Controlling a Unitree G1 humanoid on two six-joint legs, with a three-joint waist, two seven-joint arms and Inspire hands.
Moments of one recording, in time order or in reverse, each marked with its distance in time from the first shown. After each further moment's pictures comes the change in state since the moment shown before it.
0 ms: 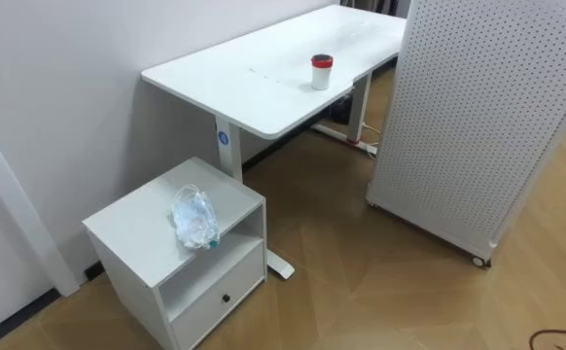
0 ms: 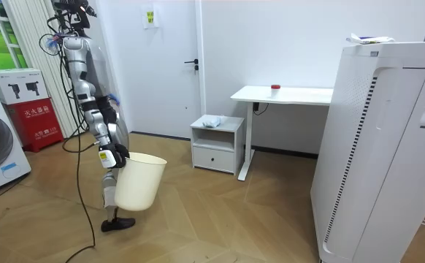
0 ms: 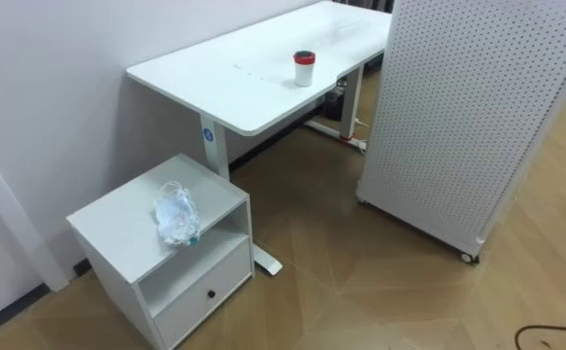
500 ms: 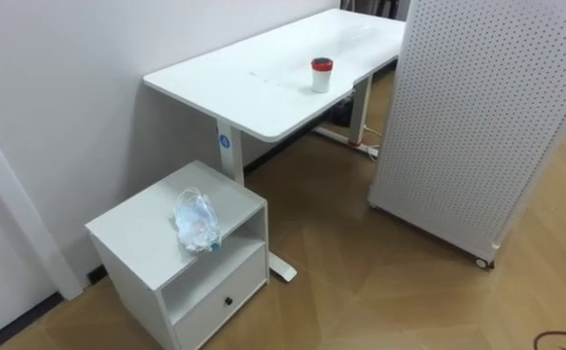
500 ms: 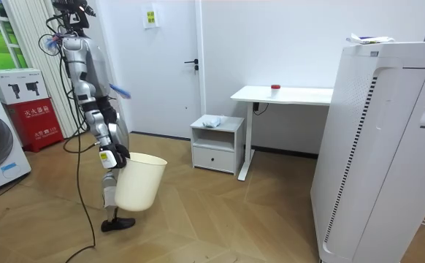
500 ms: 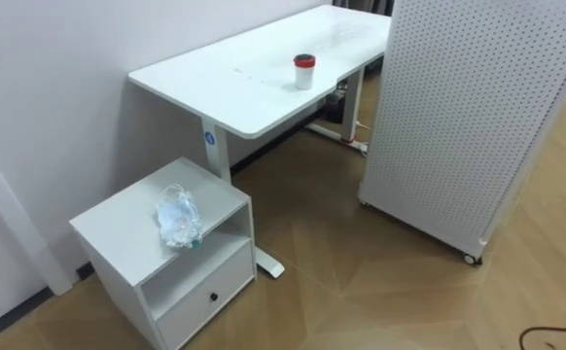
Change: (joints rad) left arm -0.001 0.000 -0.006 0.000 -0.003 0.002 -0.020; right arm -0.002 -0.003 0.010 -0.001 0.007 -0.002 -0.032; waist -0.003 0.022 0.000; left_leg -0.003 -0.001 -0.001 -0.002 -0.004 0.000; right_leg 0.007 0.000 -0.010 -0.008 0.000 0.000
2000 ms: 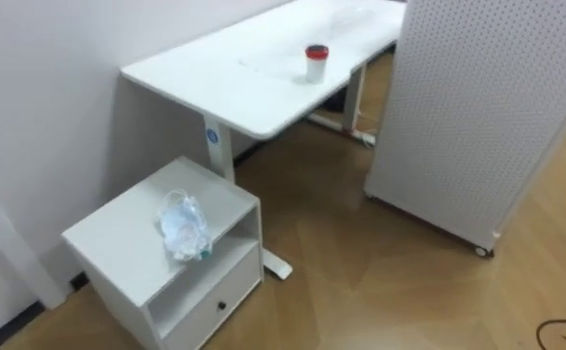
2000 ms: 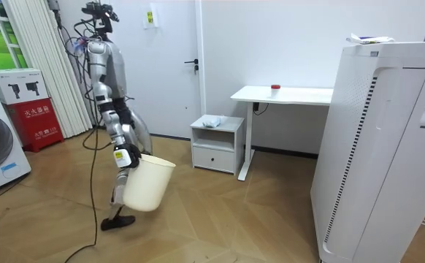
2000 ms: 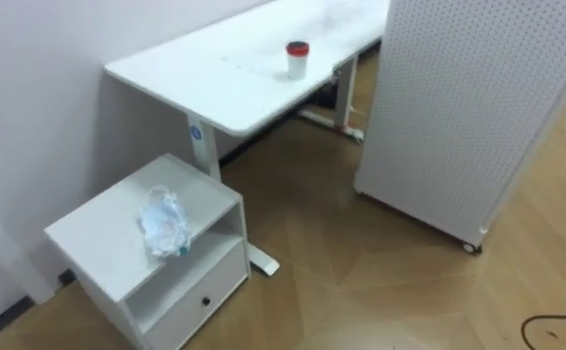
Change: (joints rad) left arm -0.076 0.013 -0.015 -0.006 0.098 -0.046 -0.029; right arm 0.034 -0.030 0.039 -0.121 -0.101 0.007 -0.016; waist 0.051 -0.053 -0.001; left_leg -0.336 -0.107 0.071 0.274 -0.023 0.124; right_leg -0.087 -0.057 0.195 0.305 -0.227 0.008
